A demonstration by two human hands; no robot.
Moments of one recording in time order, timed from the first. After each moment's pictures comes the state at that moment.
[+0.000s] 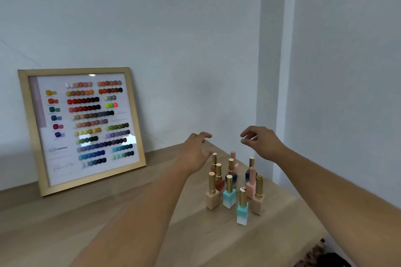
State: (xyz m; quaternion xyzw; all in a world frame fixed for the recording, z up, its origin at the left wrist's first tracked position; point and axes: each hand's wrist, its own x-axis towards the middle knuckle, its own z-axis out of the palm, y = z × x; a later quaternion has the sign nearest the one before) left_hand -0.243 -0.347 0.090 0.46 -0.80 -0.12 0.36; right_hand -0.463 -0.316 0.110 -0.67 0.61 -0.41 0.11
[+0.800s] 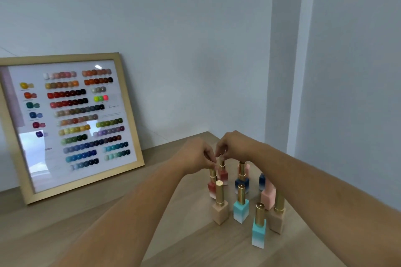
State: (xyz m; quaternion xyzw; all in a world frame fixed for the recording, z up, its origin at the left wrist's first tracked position) left_hand -0.239 -0.388 0.092 0.47 -0.84 -0.18 0.21; right_hand -0.404 -0.401 0.094 -0.81 0.56 -0.14 0.10
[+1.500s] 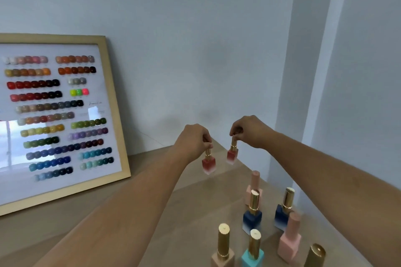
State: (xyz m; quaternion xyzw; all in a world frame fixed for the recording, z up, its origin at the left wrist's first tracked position) left_hand -0.256 -0.504 0.089 0.52 -0.79 -0.11 0.30; right_hand -0.448 -0.512 0.105 -0.77 0.59 -0.22 0.04
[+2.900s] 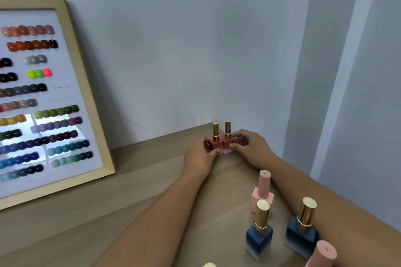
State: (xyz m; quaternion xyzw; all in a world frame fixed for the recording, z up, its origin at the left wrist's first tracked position) left_hand -0.295 -0.563 -0.020 0.59 -0.66 -0.20 0.42; right_hand -0.461 -0.572 -0.020 -0.68 0.56 -0.41 0.24
